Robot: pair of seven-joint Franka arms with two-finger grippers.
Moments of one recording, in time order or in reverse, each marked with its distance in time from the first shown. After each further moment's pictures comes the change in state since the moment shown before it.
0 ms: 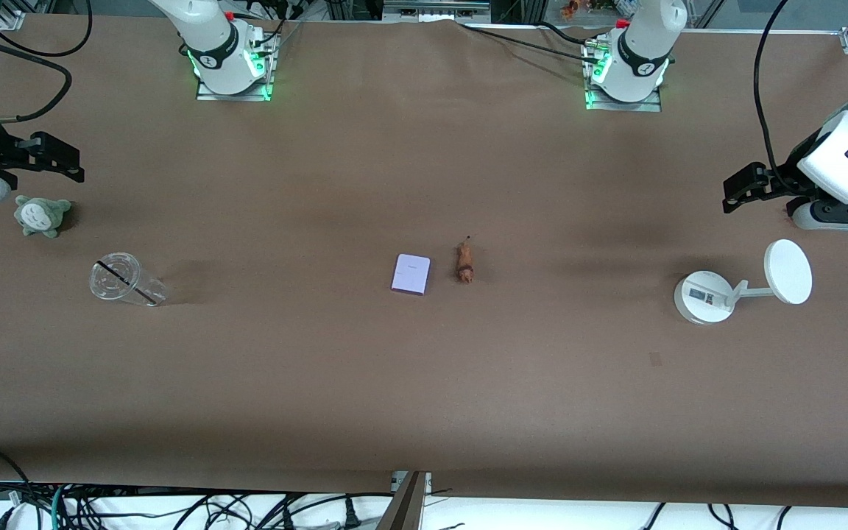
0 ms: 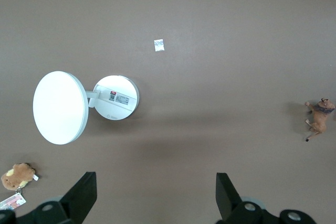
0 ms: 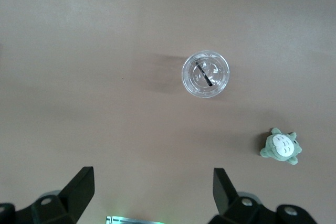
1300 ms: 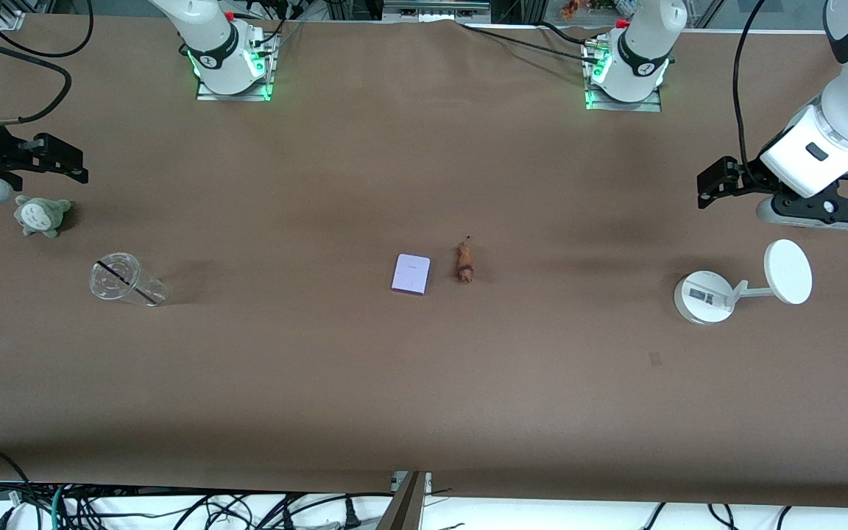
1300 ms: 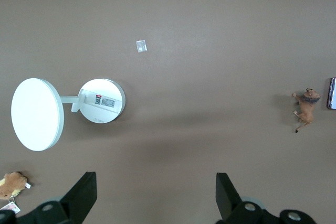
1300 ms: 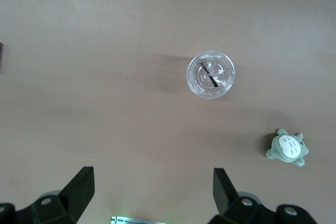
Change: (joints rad) left arm -0.012 0.000 -0.052 0.000 0.000 -0.001 0.000; right arm -0.001 0.004 0.000 0.000 0.019 0.001 0.005
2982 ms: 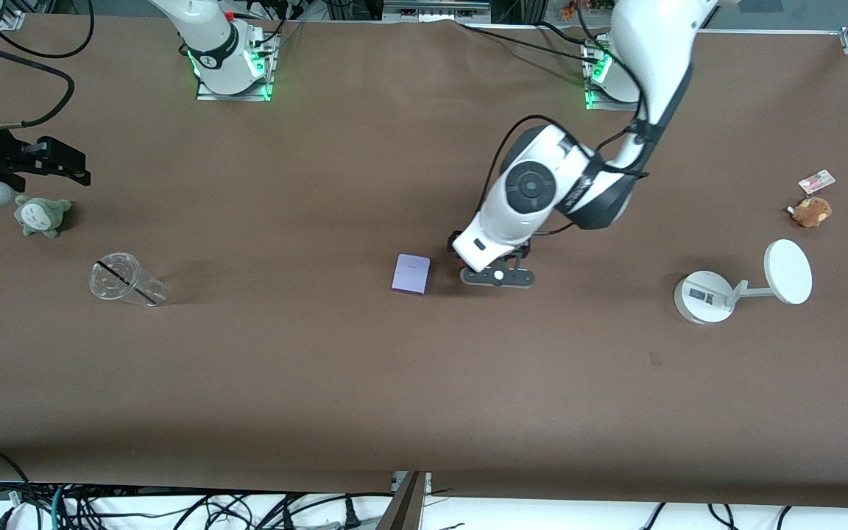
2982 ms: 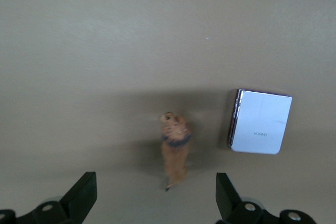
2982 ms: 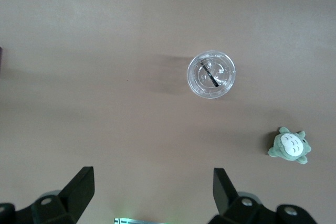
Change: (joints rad) left arm -0.386 0.551 -0.152 -0.003 0.039 0.544 -0.591; right arm 0.001 0.005 0.003 0.000 0.001 0.004 0.025
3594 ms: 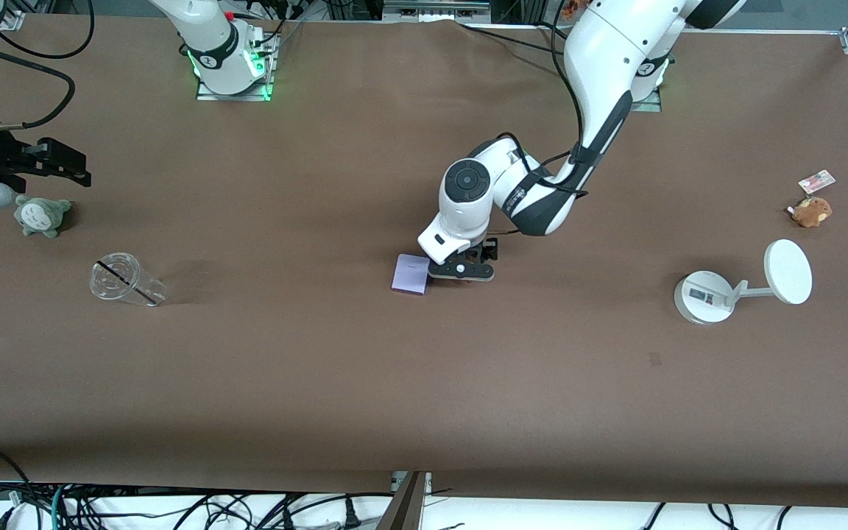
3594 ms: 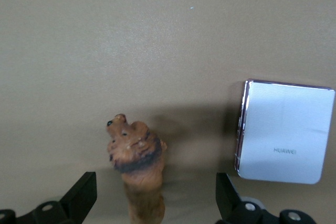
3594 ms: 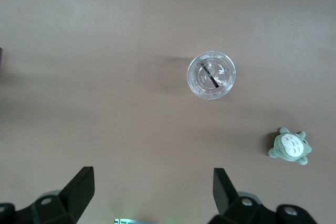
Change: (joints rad) left arm -0.081 0.129 0.003 0.001 0.196 0.124 -0.162; right arm 0.000 0.002 0.000 0.000 0.001 0.002 0.000
